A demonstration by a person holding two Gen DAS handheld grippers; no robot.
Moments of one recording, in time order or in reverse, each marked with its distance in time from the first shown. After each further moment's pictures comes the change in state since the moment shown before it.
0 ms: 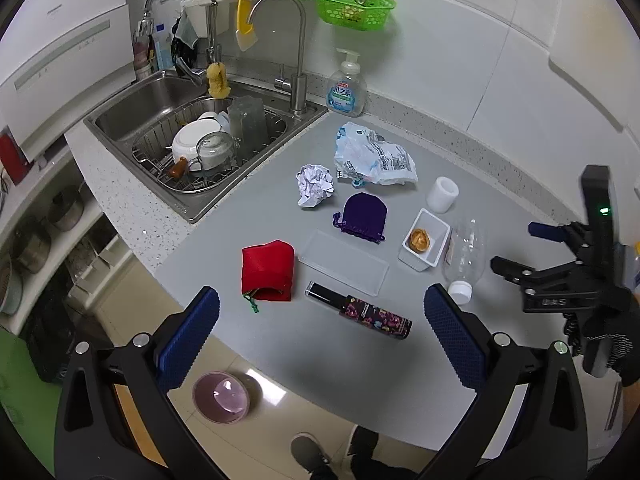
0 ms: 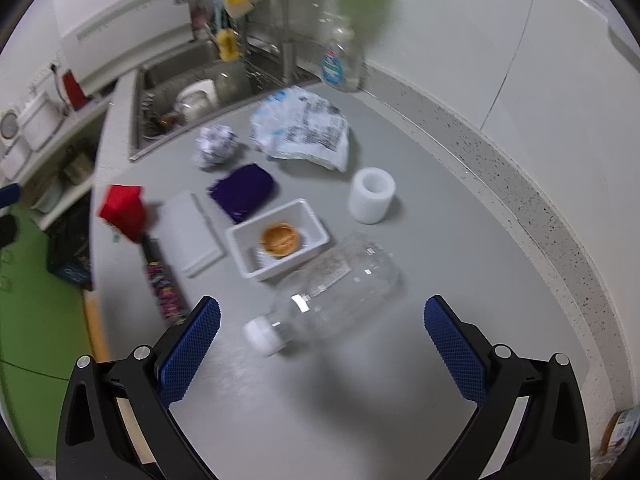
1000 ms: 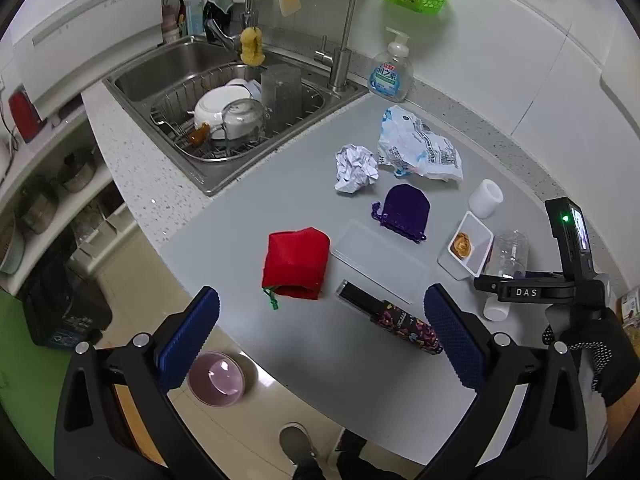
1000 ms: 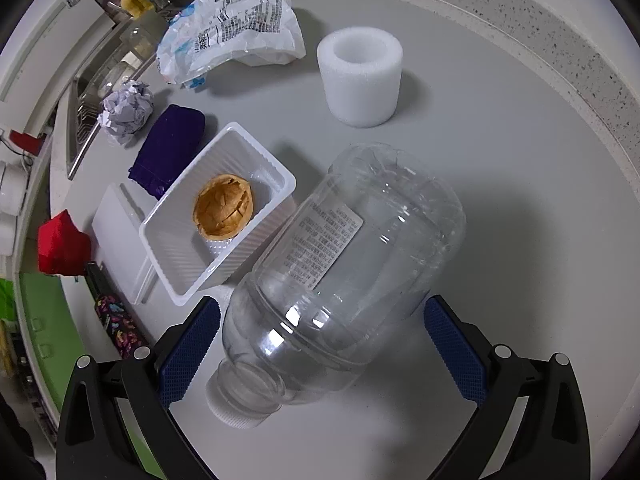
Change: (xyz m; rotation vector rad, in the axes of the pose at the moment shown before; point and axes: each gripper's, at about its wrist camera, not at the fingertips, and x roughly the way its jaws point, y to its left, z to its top) left arm 0.042 0.029 0.000 -0.114 0.066 0.049; right arm 0.105 -0.020 -0.002 0.302 0.311 0.103
